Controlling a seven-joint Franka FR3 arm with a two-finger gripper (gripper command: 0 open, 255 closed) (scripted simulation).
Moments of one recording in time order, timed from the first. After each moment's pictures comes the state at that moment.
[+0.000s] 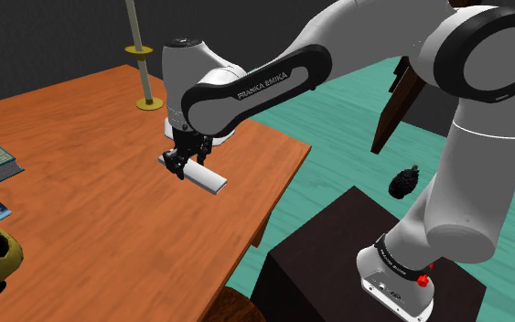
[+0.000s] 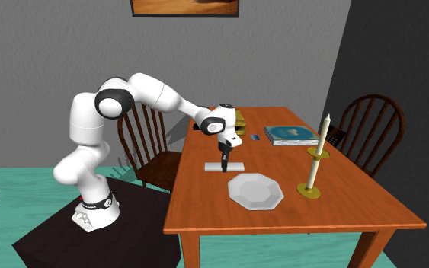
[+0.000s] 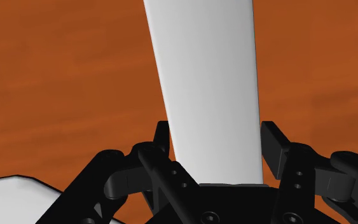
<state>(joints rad) 0.25 0.35 0.38 -1.86 -0.13 2.19 0.50</state>
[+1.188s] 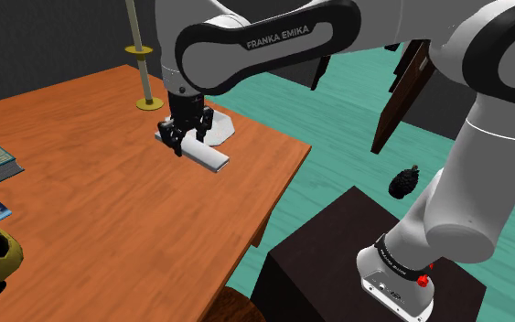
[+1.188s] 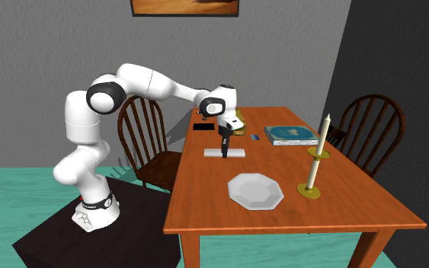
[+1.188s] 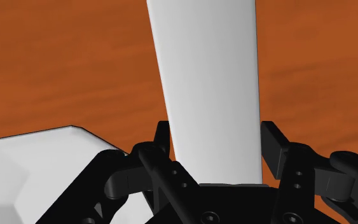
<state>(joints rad) 0.24 0.26 0.39 -1.75 -0.09 2.00 0.47</state>
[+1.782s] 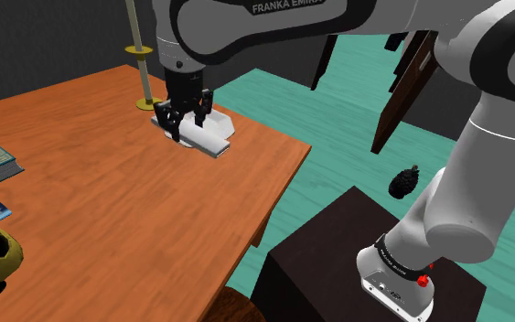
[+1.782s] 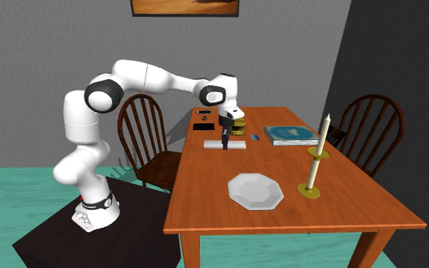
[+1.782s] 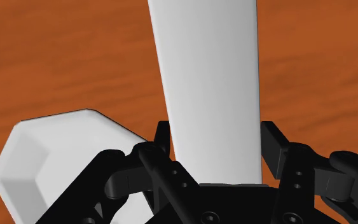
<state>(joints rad) 0.24 0.24 0.40 -1.65 -0.08 1.88 0.47</state>
